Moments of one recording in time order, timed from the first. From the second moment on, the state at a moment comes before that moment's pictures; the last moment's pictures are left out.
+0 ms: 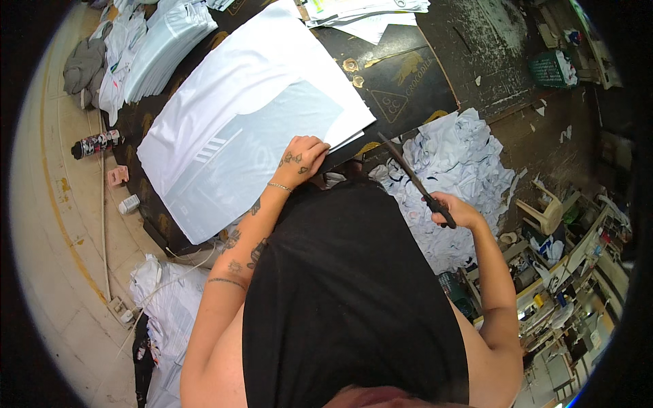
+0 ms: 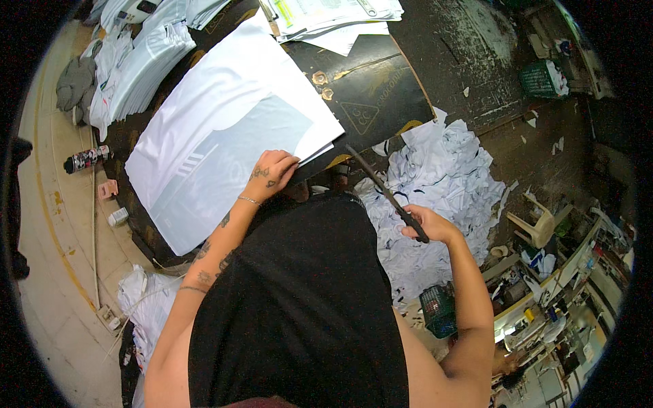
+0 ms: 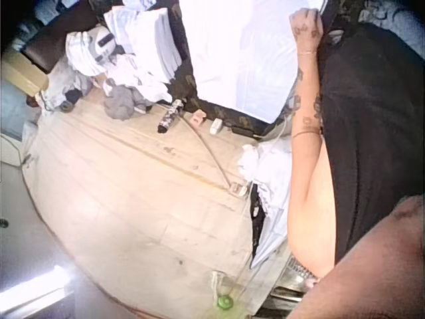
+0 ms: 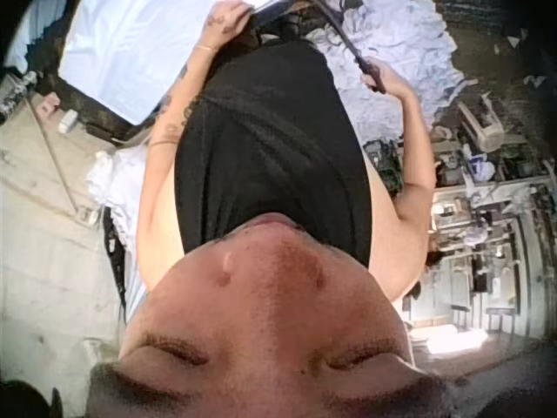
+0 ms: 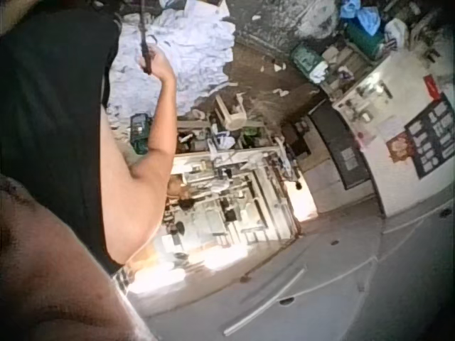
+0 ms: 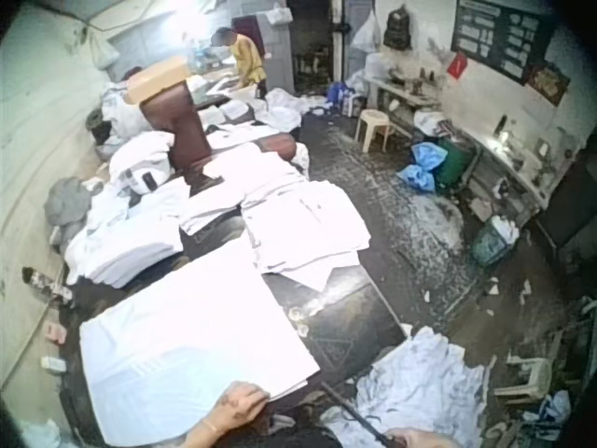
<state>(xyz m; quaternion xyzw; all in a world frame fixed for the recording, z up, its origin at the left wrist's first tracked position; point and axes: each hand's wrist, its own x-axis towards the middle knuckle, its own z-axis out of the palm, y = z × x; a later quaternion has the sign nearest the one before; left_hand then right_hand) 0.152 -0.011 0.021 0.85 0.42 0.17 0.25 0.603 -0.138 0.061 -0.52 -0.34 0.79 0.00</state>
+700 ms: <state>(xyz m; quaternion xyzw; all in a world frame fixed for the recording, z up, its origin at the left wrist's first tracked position) 0.119 0.027 0.016 0.91 0.24 0.17 0.29 0.389 -0.144 0.061 -0.70 -0.29 0.63 0.16</state>
